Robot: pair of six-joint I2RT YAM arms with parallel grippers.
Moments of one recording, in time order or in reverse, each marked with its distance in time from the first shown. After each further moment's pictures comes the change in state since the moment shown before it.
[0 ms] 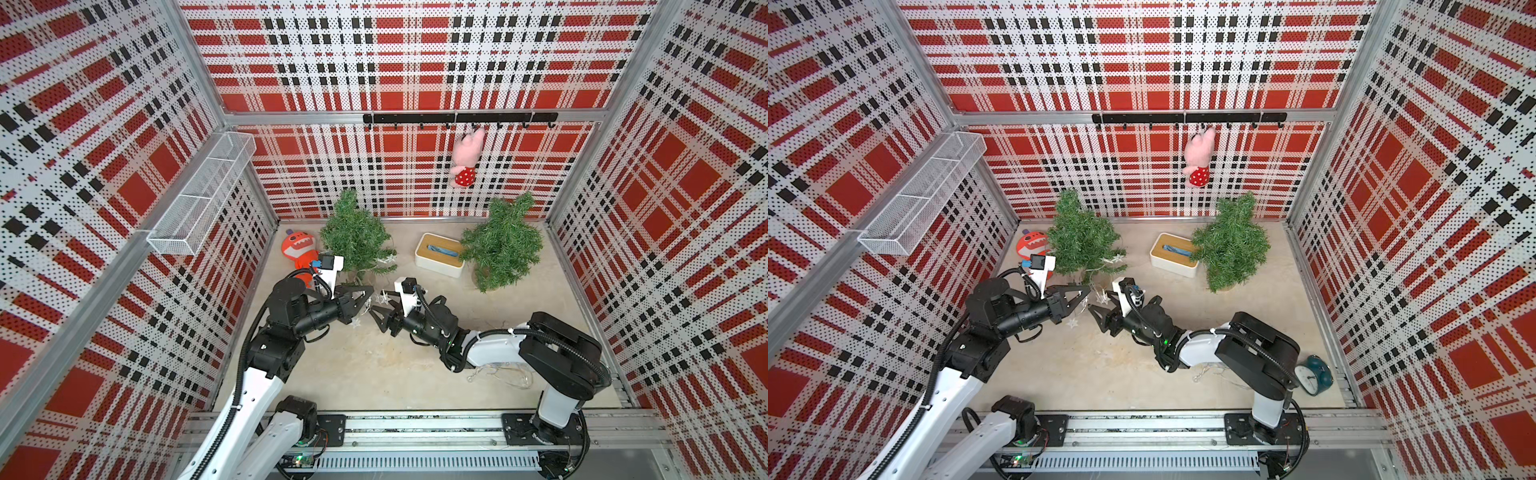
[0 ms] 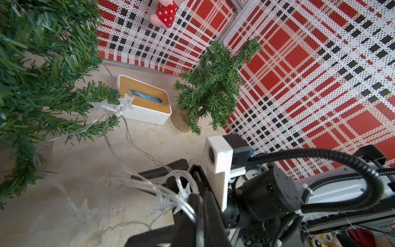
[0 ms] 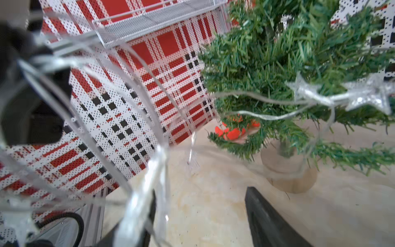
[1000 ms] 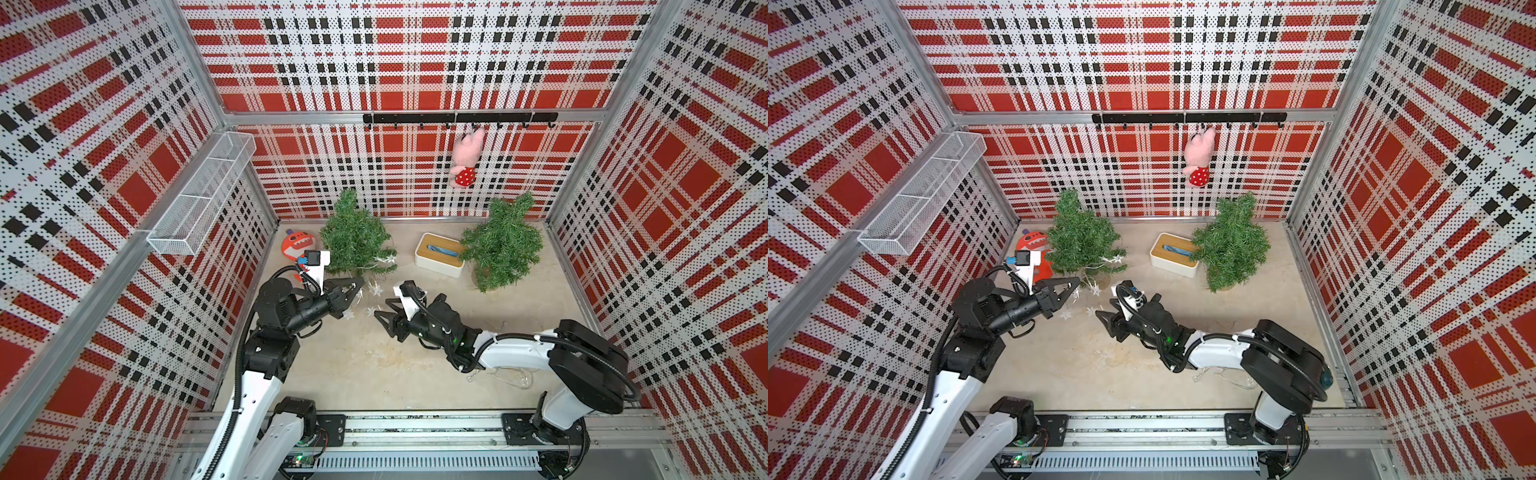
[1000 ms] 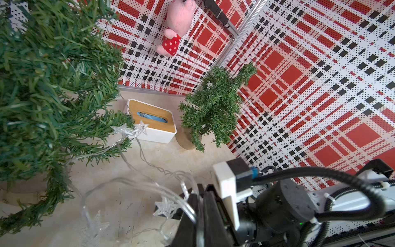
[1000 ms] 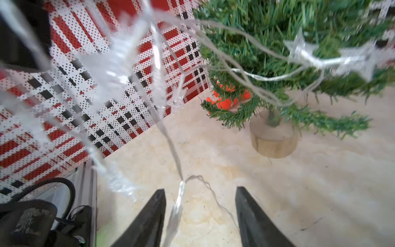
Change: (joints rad) left arm 0.118 -0.026 -0.013 0.090 0.069 -0.010; right arm 0.005 -0.109 -0.020 -0.321 0.002 -0.066
